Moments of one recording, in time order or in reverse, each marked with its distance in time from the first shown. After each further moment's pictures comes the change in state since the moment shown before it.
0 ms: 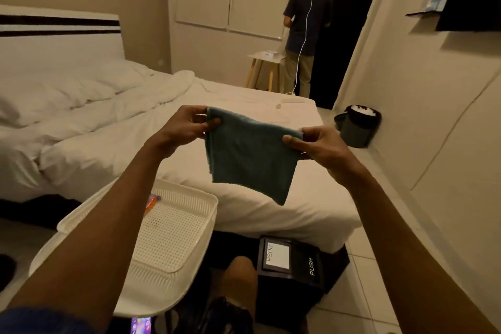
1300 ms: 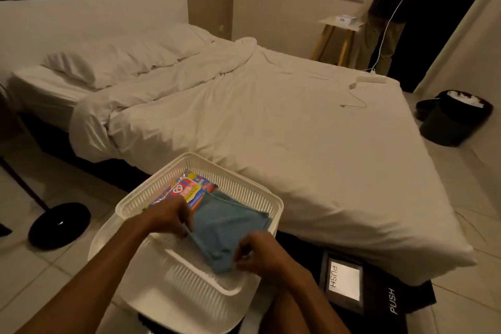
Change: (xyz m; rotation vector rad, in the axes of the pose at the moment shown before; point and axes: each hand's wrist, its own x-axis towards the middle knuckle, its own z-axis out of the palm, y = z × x) left_hand -0.124 -0.259 -0.082 0.511 -0.438 -0.590; right_hand 0.013 0.152 0.287 -0.455 -0.694 -0.043
